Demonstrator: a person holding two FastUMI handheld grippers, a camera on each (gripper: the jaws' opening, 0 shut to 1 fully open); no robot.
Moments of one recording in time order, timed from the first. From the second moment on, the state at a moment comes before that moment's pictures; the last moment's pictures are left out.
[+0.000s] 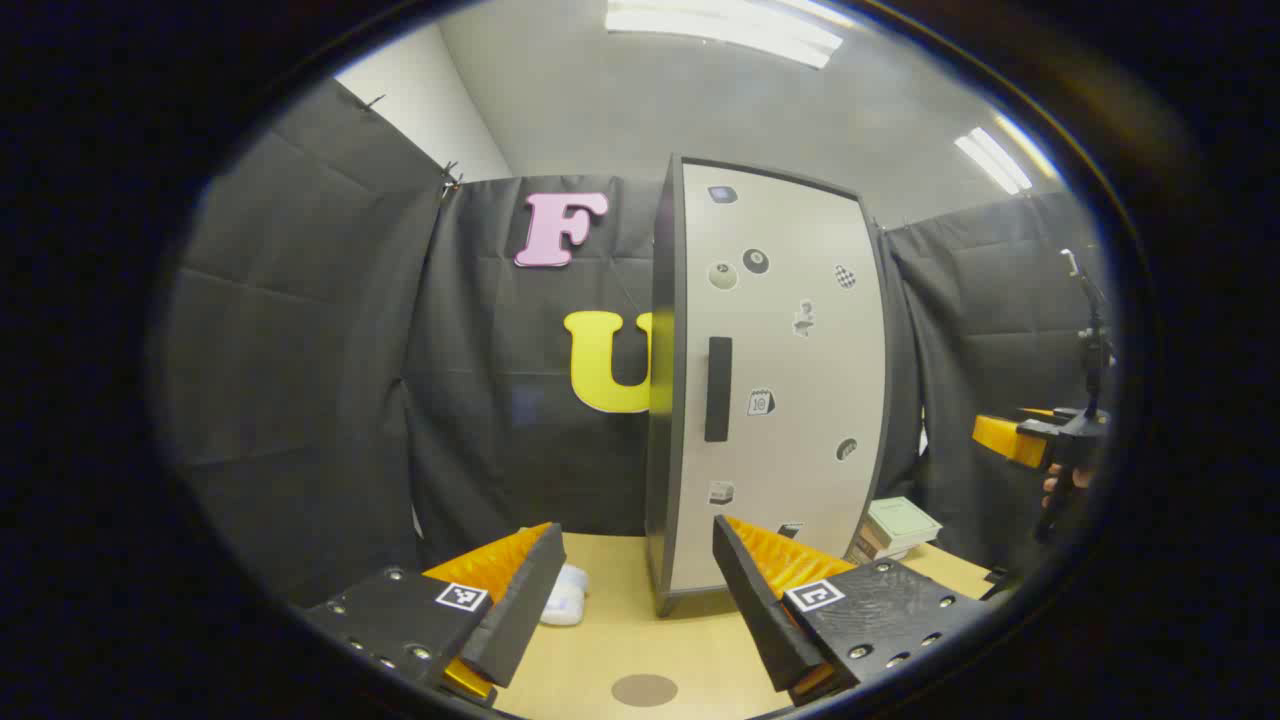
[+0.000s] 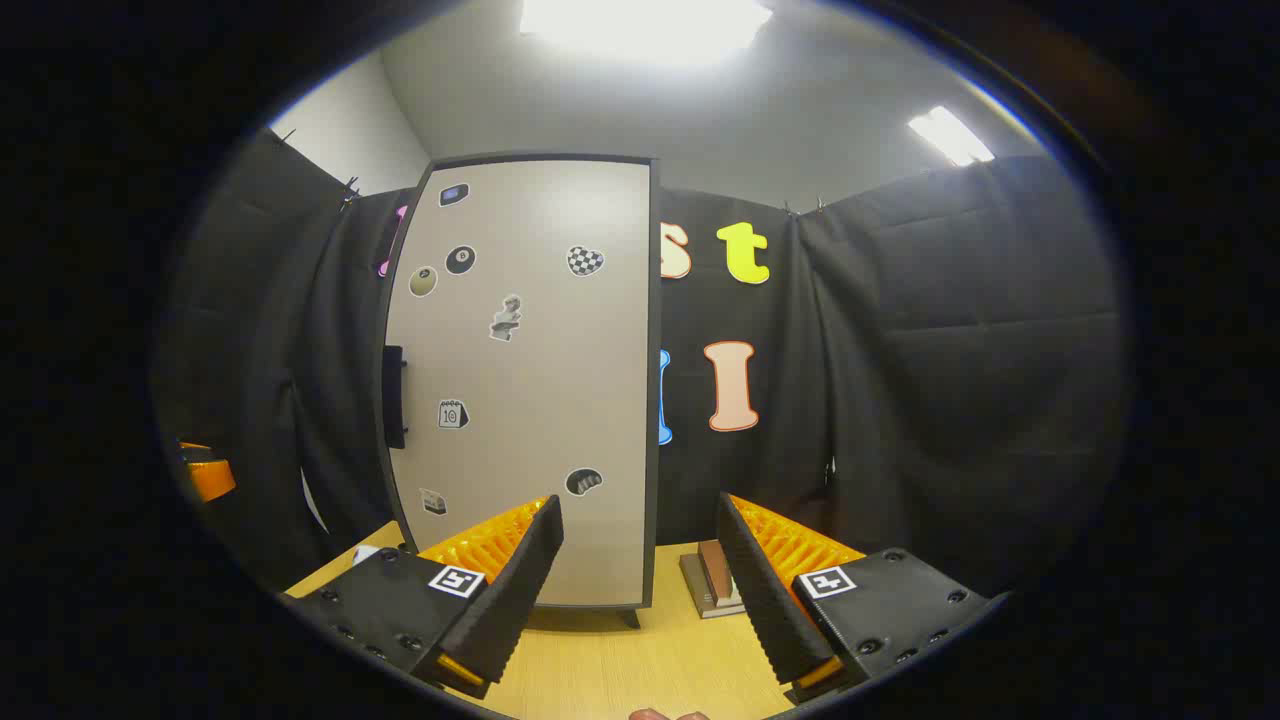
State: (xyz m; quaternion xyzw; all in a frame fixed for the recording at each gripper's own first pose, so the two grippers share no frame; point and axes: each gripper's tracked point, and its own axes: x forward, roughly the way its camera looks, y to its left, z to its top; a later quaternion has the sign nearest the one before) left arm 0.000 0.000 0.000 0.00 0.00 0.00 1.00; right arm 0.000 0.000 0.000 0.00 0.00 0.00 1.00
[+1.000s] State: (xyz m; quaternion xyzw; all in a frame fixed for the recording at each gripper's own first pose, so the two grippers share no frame) left arm -0.004 0.004 -0.018 -0.01 0.01 -0.01 1.00; right arm 0.002 0.039 0.014 0.01 0.00 0.05 1.00
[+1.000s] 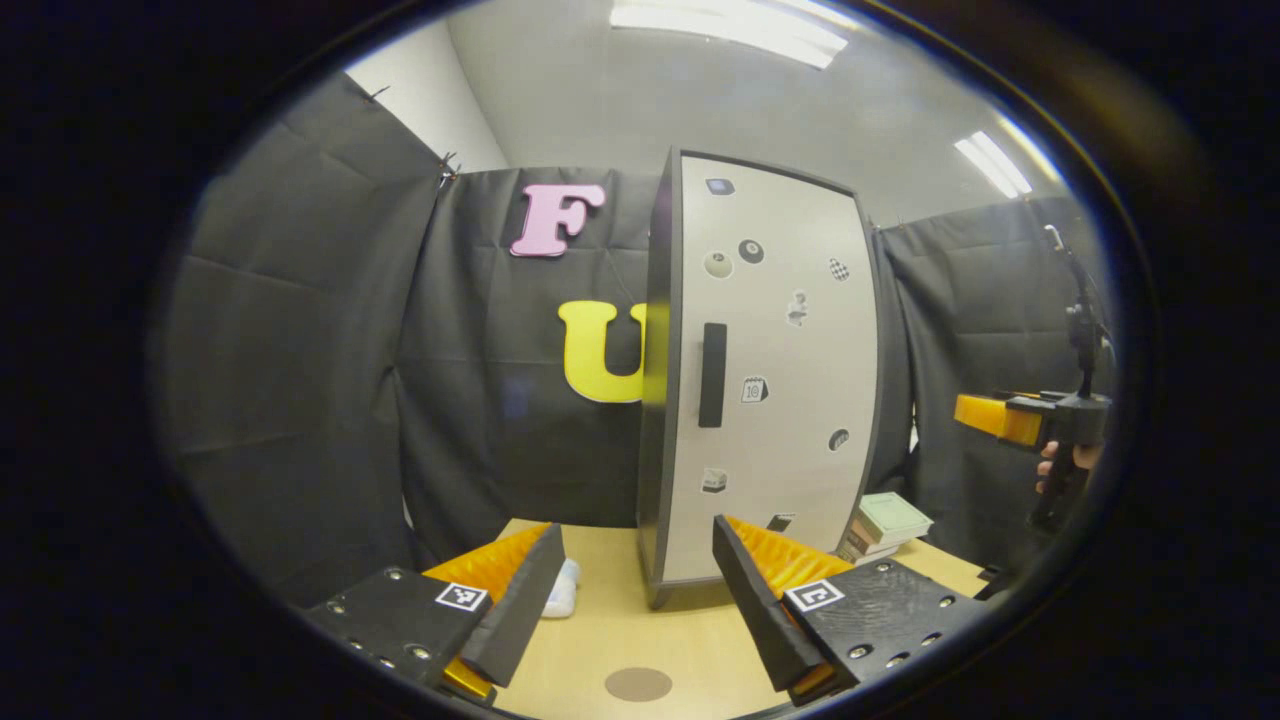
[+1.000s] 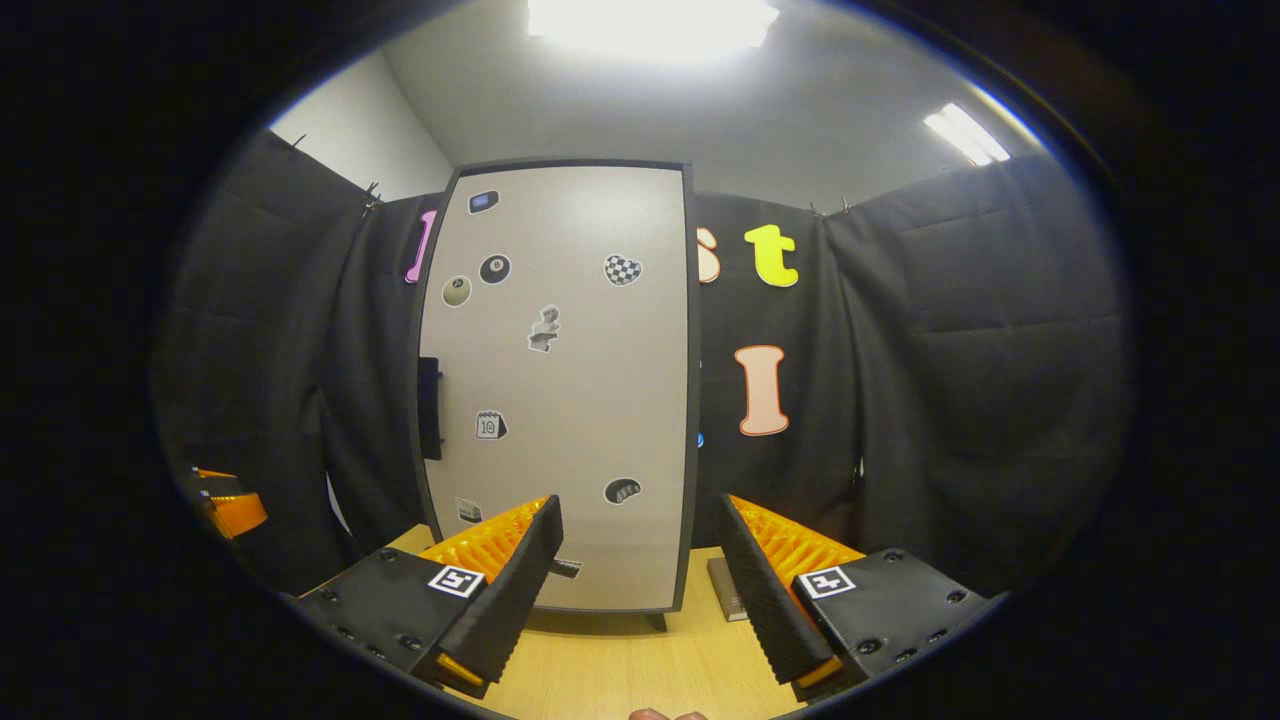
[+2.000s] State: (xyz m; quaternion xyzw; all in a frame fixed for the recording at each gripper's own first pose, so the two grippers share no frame) left arm -0.036 0.052 -0.047 -0.03 0.03 0.06 1.00; right arm 0.084 0.153 0.086 0.08 0.00 0.14 0.99
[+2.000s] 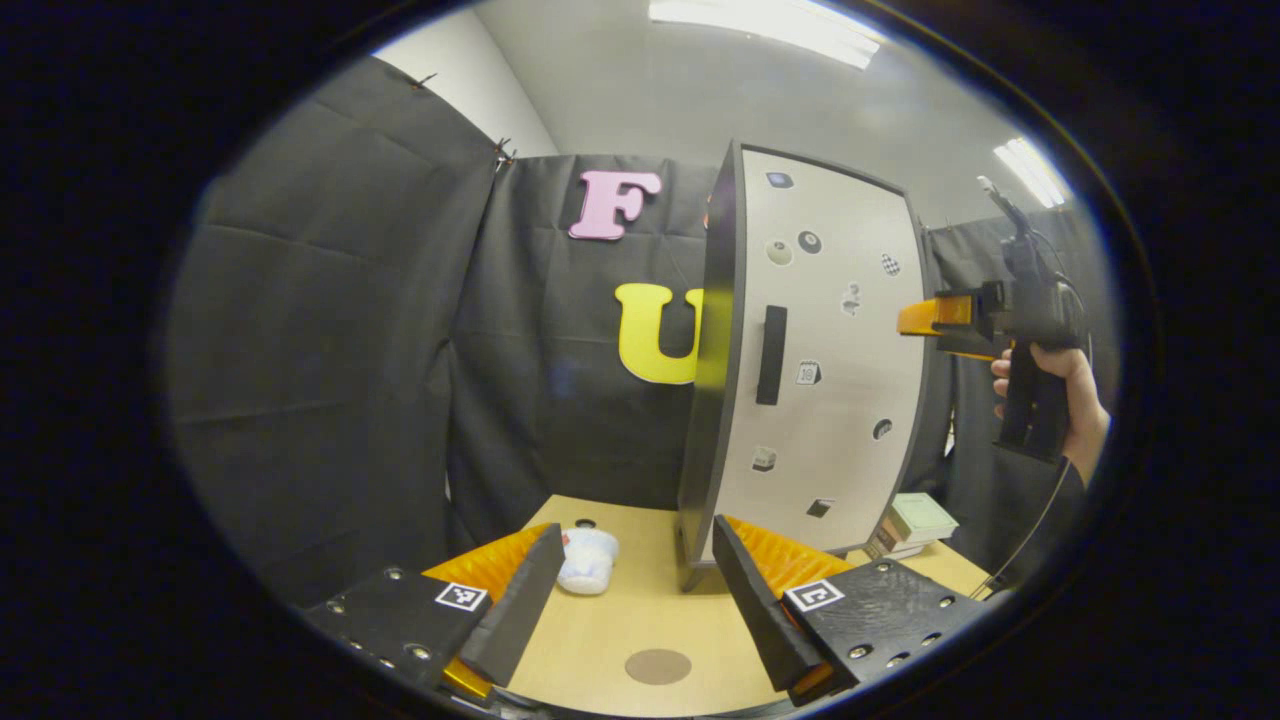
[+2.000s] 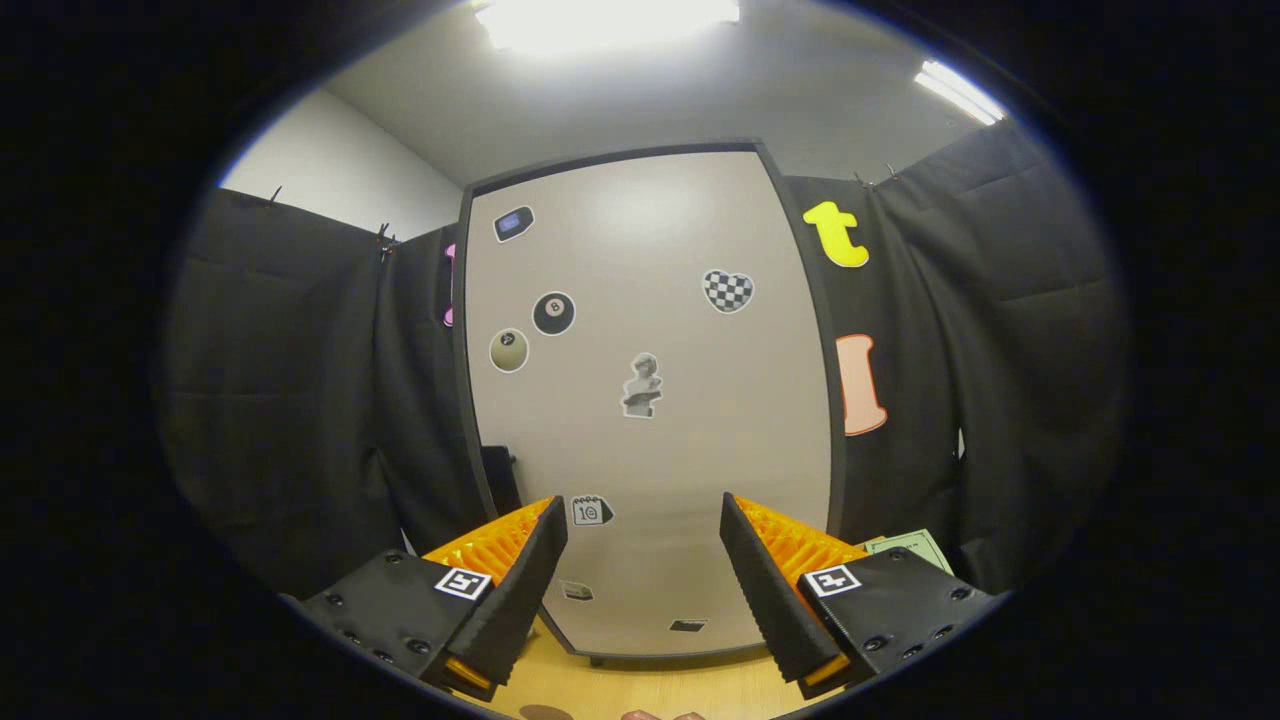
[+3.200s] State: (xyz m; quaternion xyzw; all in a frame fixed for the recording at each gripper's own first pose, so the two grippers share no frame) left arm -0.048 0.119 -0.098 -0.04 0.08 0.14 0.99; right arm 0.182 0.307 0.029 0.03 0.10 0.17 0.98
